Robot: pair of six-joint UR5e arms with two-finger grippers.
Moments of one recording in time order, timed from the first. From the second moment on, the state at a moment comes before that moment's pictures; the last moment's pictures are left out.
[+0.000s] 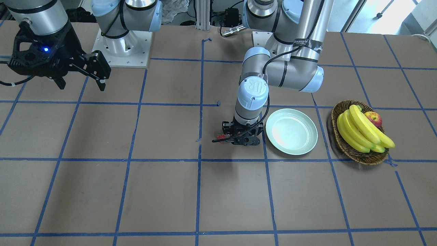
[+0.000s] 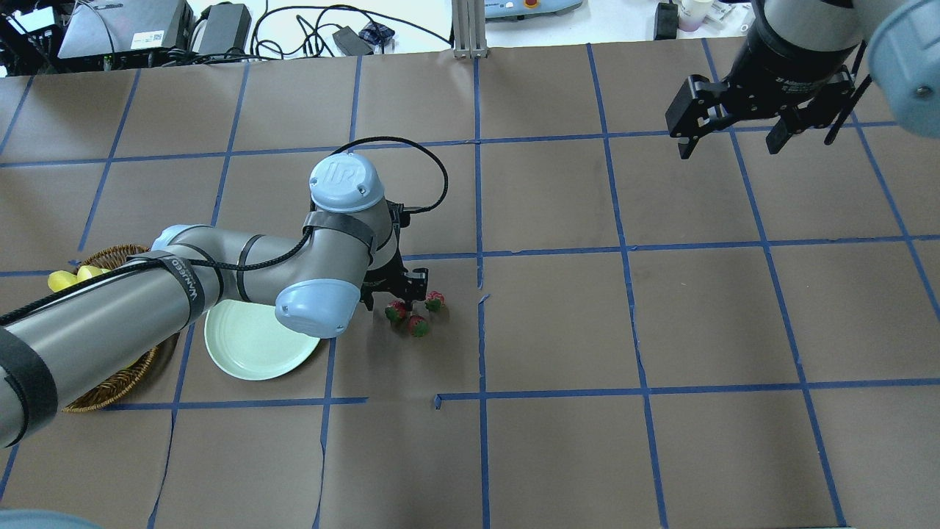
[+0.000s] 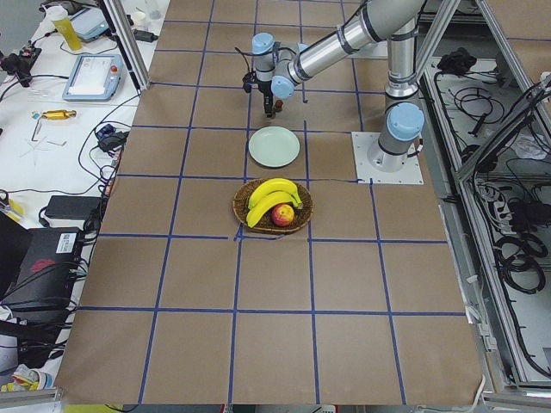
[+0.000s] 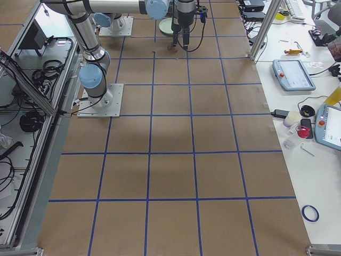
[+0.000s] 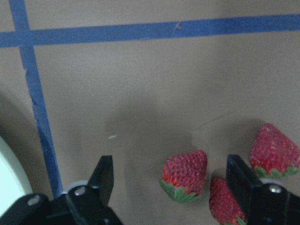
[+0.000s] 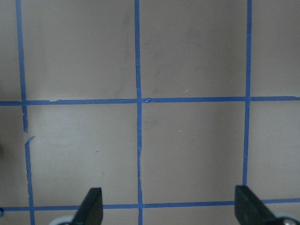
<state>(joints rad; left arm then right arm) -1.78 -1.93 -2.00 -0.88 1.58 -0.18 1.52 -1.60 1.58 -1.61 -1.60 -0.05</state>
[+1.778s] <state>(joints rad) -1.59 -1.82 -1.98 -1.15 1.72 0.15 1.52 -1.60 1.59 -1.61 -1.59 -0.05</state>
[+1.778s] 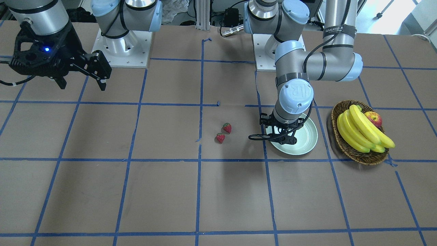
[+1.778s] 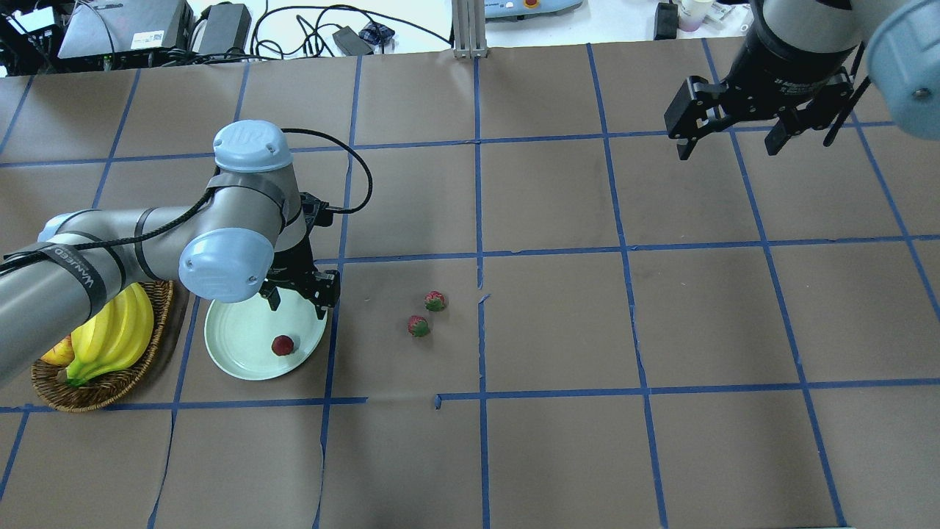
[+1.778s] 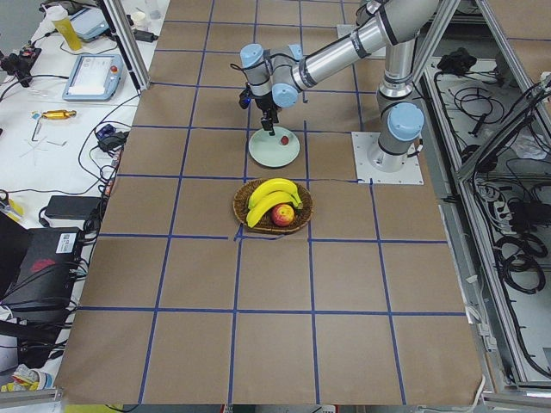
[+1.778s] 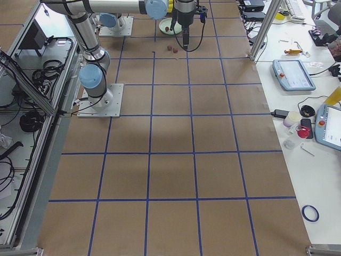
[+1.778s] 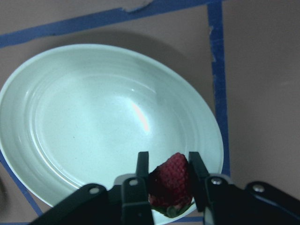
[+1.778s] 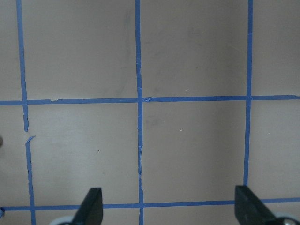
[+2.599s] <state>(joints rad) -1.87 -1.89 -1.98 -0.91 1.56 -0.18 1.52 -1.60 1.59 -1.61 -1.59 -0.05</state>
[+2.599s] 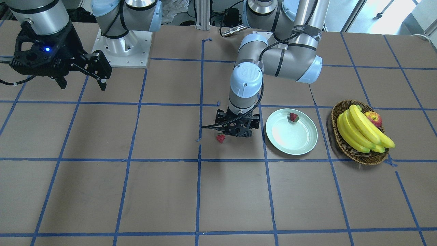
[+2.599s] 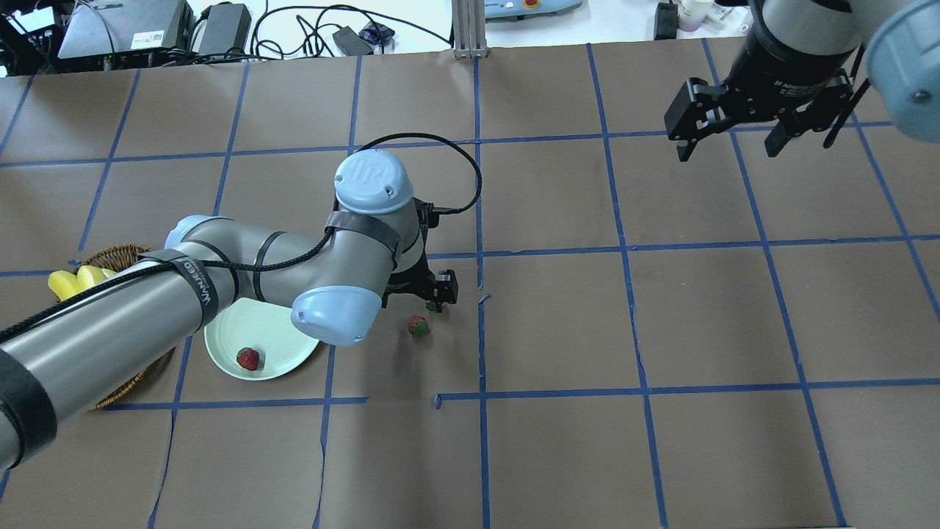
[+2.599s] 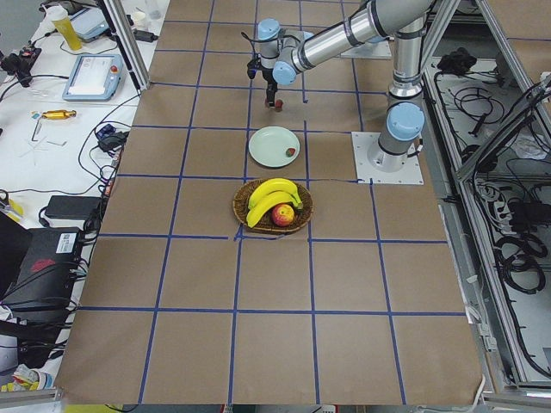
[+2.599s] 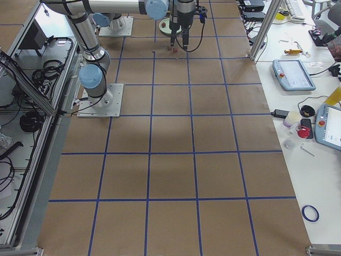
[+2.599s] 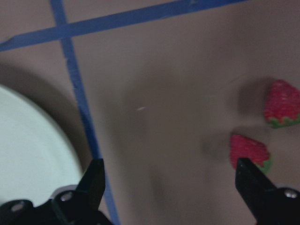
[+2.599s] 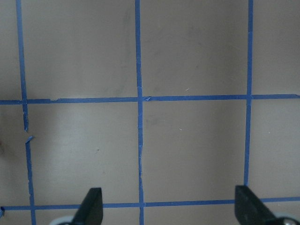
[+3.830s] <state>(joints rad) -1.86 -1.90 -1.96 -1.04 1.65 -0.14 1.52 -1.60 1.58 -1.61 -1.59 -0.05</state>
